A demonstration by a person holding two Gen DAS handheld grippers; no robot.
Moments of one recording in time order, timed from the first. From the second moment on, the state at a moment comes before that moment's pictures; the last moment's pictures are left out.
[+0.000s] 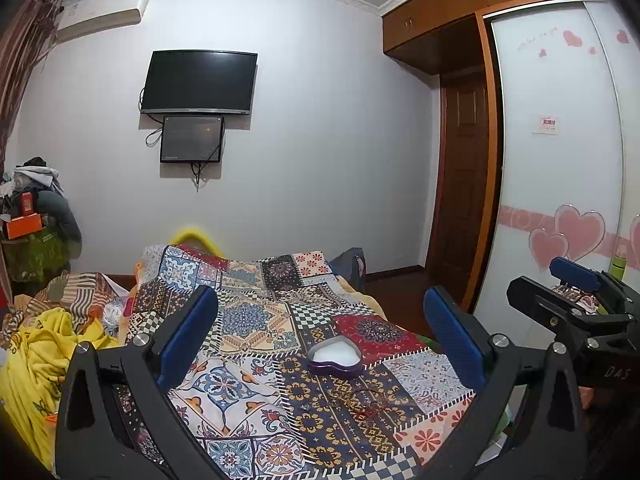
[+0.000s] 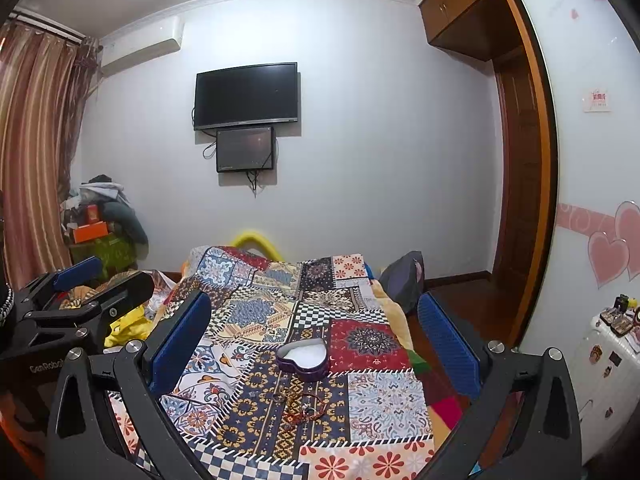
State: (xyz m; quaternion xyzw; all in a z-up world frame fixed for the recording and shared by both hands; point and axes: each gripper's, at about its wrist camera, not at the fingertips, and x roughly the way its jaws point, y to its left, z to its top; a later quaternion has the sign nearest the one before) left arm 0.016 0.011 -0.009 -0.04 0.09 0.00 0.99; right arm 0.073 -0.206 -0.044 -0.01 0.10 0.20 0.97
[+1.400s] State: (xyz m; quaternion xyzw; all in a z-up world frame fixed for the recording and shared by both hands) left arm 0.017 0.013 -0.009 -0.03 0.10 0.00 0.99; right arm 0.073 -0.206 -0.041 -0.01 0.10 0.20 0.97
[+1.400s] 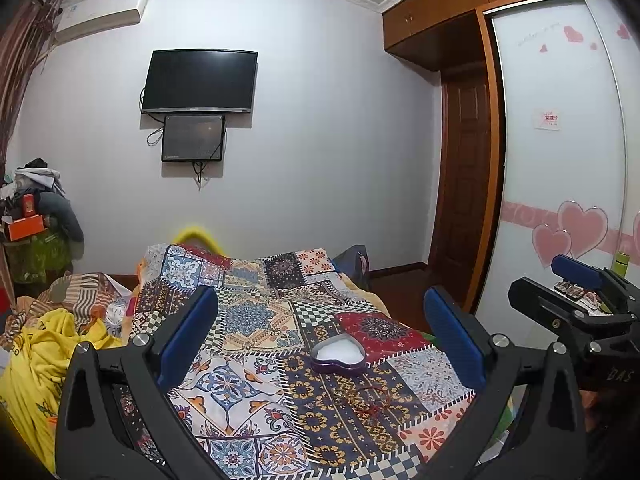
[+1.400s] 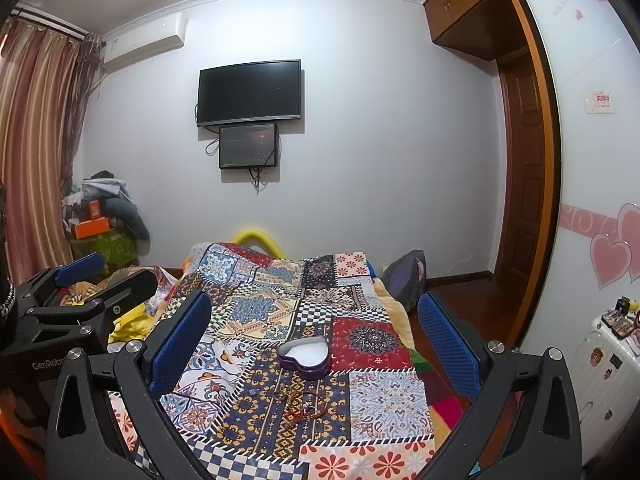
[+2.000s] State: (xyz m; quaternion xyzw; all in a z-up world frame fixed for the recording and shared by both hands) left arm 0.037 0.015 -0.019 -0.03 0.12 0.00 0.99; right arm 0.092 -0.204 -0.051 -0.01 0.12 0.20 0.97
